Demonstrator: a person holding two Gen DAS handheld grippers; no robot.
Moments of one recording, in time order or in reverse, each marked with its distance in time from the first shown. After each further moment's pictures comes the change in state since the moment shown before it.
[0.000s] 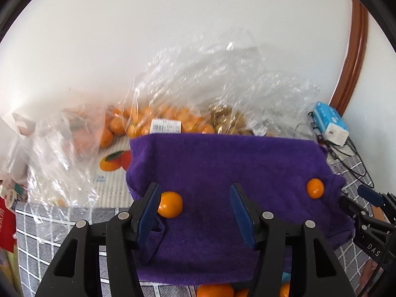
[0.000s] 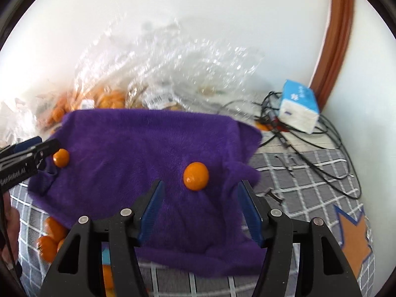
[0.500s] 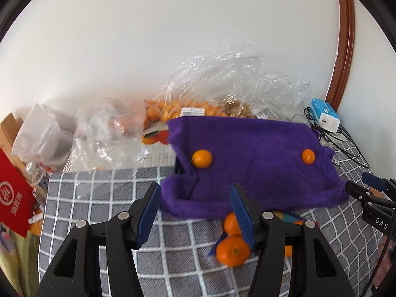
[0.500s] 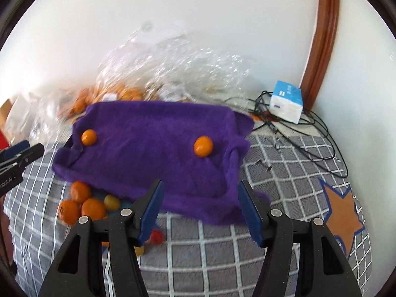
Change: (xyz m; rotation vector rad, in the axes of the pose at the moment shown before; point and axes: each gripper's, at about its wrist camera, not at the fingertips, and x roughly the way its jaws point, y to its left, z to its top) left arm -0.081 0.033 -0.069 -0.016 -0.037 0.064; right arm -0.065 0.011 -0.046 -0.017 -0.028 0.018
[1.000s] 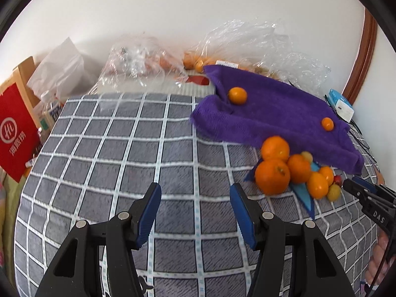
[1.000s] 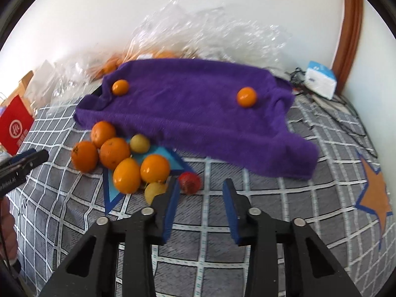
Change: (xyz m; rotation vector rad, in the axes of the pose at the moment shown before) left arm 0.005 0.044 -0.100 -0.156 0.091 0.027; right arm 0.024 0.029 -0.067 -0.073 0.059 0.147
